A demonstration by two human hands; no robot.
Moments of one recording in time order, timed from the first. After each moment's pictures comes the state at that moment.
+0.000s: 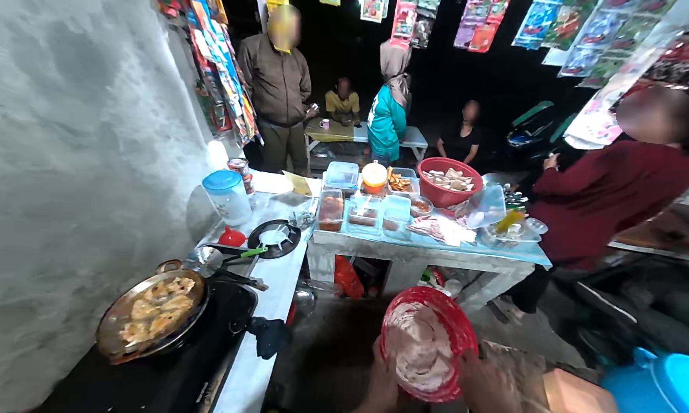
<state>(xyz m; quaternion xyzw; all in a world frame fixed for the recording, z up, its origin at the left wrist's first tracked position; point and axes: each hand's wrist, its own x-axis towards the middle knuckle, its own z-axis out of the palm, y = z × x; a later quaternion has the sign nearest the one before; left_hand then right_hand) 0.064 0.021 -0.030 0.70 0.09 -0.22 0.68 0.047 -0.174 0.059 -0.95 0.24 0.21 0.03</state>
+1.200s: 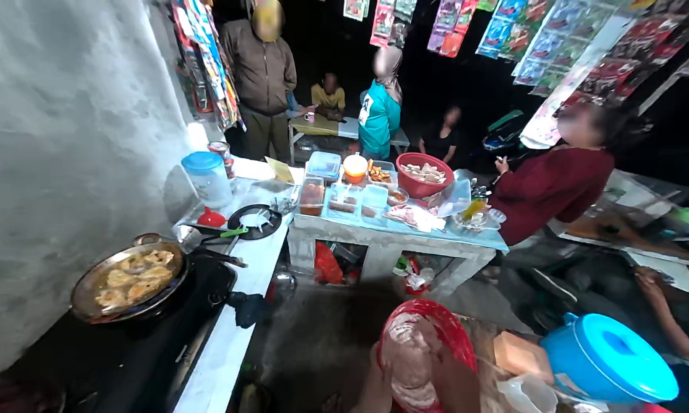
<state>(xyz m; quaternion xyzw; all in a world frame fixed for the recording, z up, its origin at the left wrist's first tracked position) -0.041 -0.019 -0.013 0.68 0.05 -0.25 0.68 -0.050 -0.194 0.053 -0.95 0.24 0.15 0.10</state>
